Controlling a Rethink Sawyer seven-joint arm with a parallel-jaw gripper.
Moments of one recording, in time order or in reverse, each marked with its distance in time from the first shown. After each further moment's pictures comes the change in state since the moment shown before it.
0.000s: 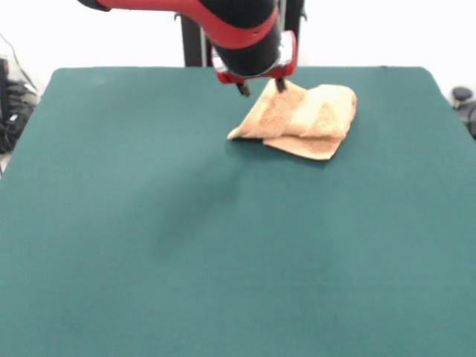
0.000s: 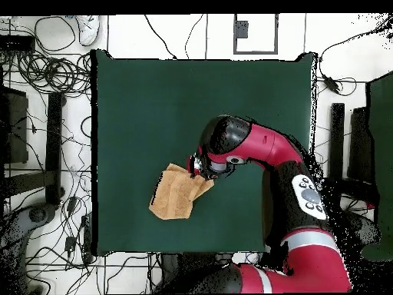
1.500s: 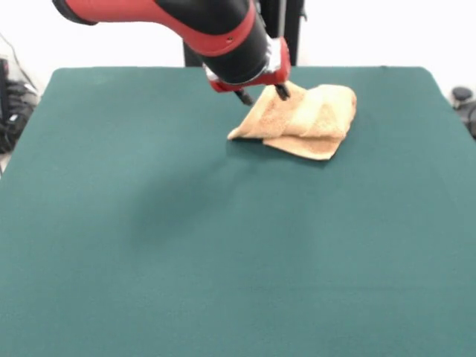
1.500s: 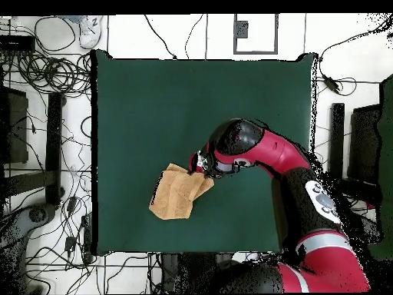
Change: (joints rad) arm -0.088 0.008 0.081 0.050 0.048 -0.045 0.000
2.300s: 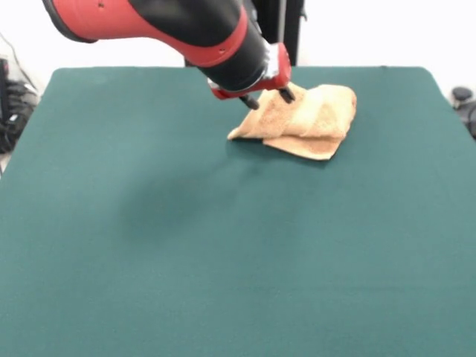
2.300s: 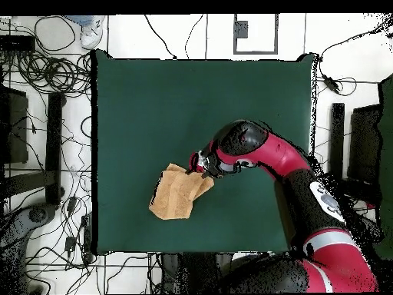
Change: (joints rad) arm -0.065 0.035 0.068 0.014 0.006 -0.005 0.000
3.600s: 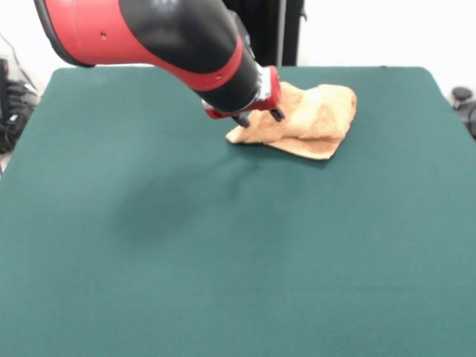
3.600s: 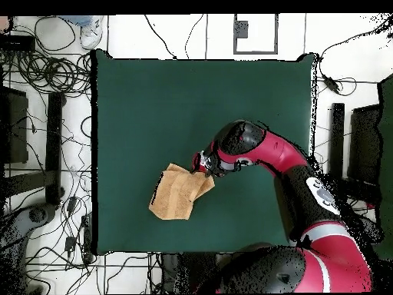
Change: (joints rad) arm -0.001 0.062 0.002 -0.067 -0.070 -0.005 0.000
